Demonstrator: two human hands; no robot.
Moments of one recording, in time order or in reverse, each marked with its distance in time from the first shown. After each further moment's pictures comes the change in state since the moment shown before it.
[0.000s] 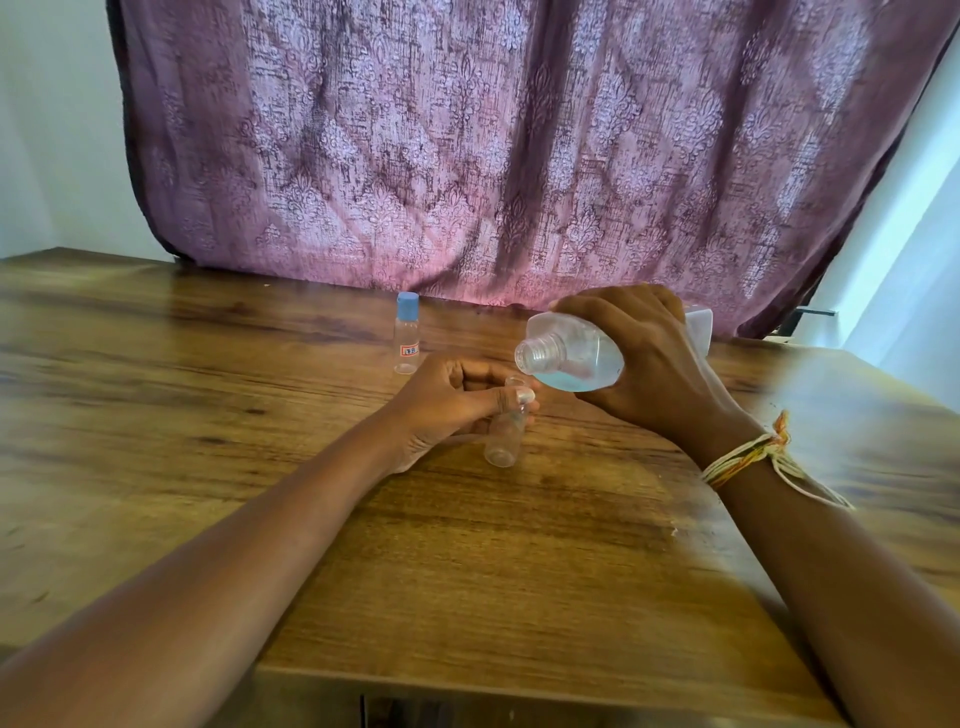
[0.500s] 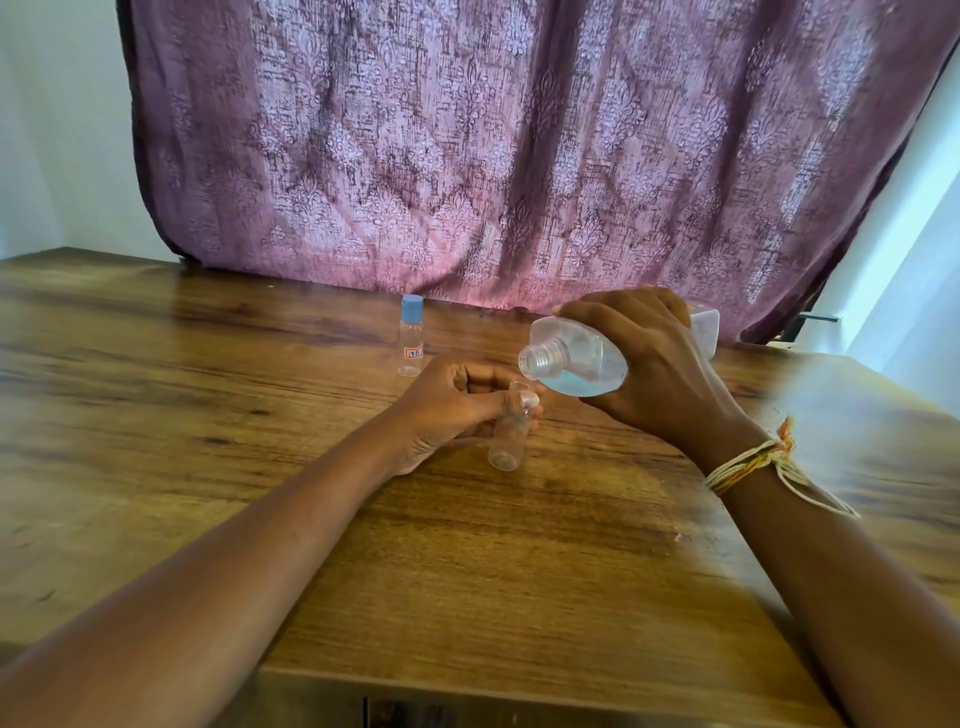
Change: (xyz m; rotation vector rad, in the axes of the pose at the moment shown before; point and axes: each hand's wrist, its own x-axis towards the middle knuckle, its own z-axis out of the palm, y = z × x) left_hand -0.002 0.002 0.001 -0.001 -0.017 0.000; right_hand -0.001 0.001 0.000 -0.038 0.008 -0.026
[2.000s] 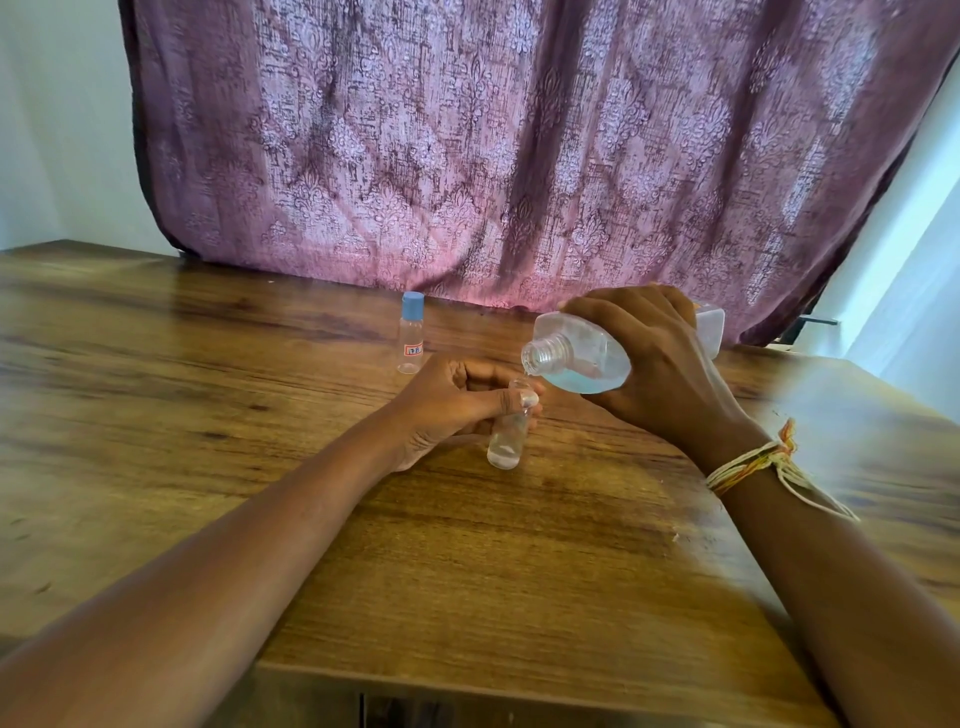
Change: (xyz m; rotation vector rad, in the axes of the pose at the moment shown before) left_hand -0.001 0.001 -0.001 -0.014 0.008 -0.042; right_hand 0.000 -0.001 -0.002 0.002 0.003 0.024
